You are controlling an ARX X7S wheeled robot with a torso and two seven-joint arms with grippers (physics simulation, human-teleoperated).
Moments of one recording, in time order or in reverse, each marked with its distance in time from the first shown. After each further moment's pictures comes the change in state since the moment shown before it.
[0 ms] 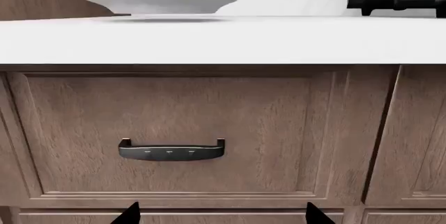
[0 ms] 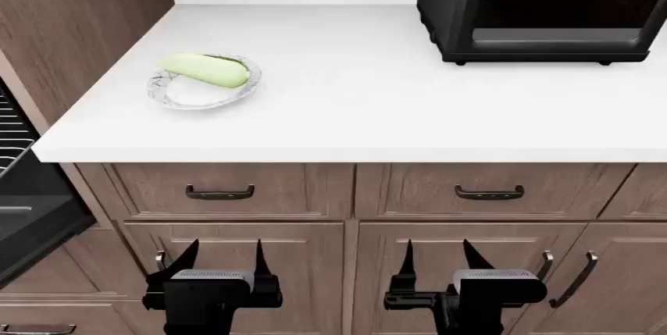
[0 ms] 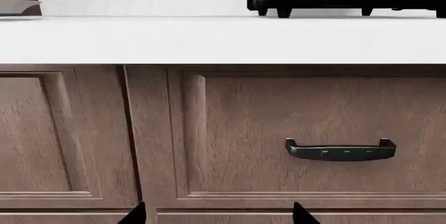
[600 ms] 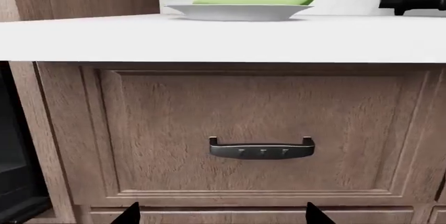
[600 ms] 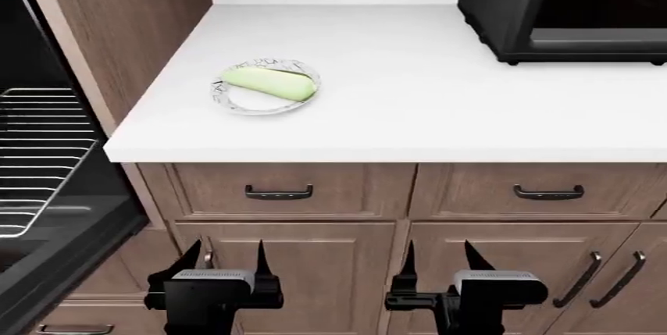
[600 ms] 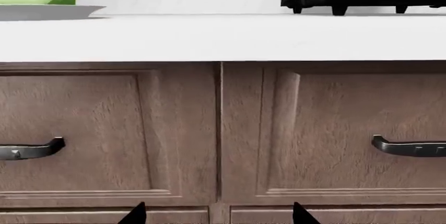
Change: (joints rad) left arm -0.001 -0.058 0.069 0.003 -0.066 -0.005 -0.057; right arm -0.002 0.057 -0.066 -0.002 0.060 0.002 0.075
